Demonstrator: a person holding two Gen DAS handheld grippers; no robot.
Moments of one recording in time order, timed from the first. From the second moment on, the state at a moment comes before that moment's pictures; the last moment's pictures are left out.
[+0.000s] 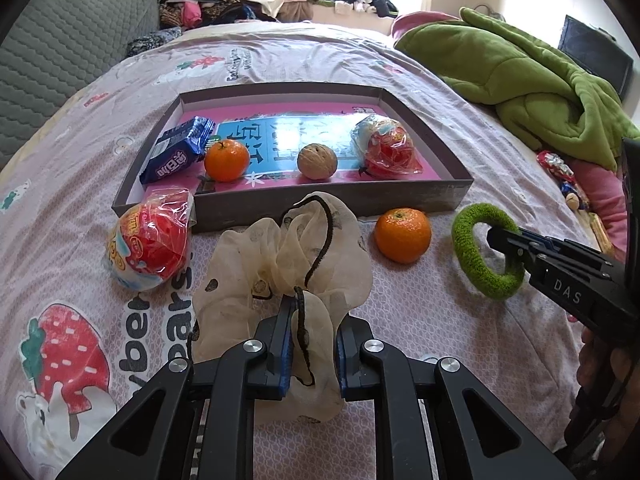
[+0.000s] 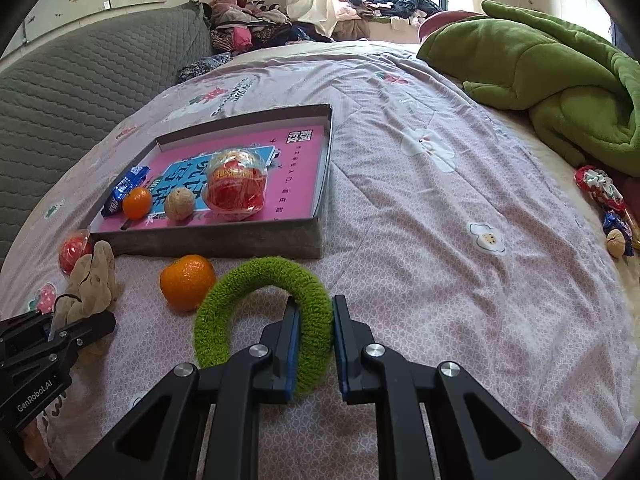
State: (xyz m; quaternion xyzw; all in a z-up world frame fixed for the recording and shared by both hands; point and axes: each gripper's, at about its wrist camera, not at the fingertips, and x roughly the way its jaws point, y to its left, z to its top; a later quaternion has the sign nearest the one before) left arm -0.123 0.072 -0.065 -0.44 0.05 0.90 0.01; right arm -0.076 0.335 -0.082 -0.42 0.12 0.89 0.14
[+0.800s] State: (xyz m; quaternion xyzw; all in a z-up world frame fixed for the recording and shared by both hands) left arm -0.095 0.080 -0.022 -0.38 0.07 0.92 0.00; right arm -0.061 0.297 -0.040 -0.35 0.10 0.93 0.08
